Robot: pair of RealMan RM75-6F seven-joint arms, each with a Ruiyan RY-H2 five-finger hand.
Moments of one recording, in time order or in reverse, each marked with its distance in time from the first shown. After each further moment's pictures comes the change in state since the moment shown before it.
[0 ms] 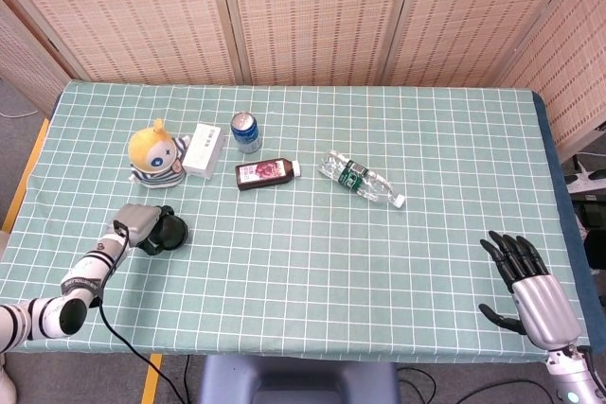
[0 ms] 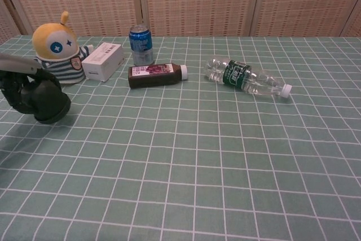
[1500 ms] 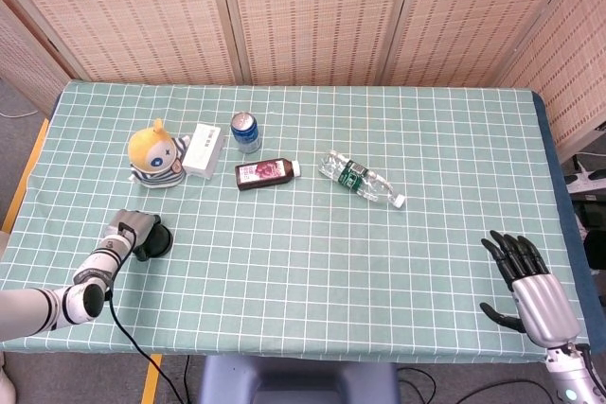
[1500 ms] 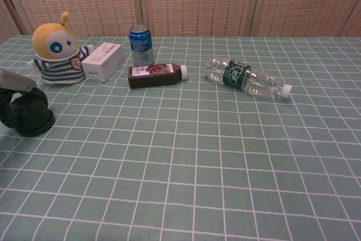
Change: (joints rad) left arm -0.174 -0.116 0.199 0.083 -0.361 -0.070 0.258; right arm 0.002 -0.015 0.004 0.018 0.019 -0.010 -0.011
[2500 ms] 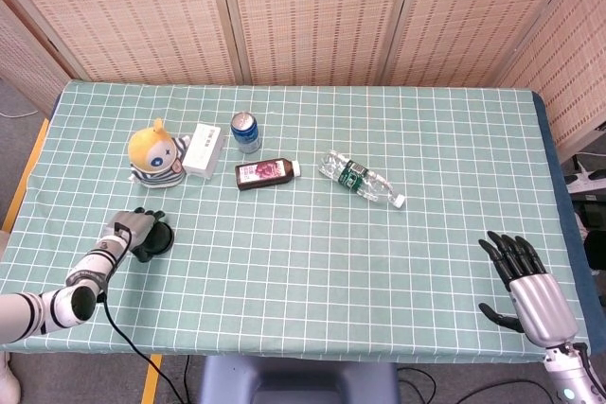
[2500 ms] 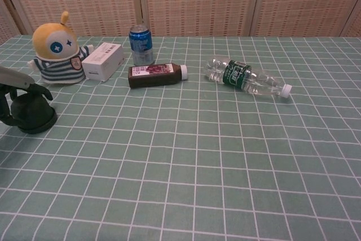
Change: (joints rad) left arm 0.048 0.074 -0.083 -0.057 0.064 -0.005 -0.037; right arm 0.005 -0.002 -0.001 0.001 -0.002 -0.009 -0.012
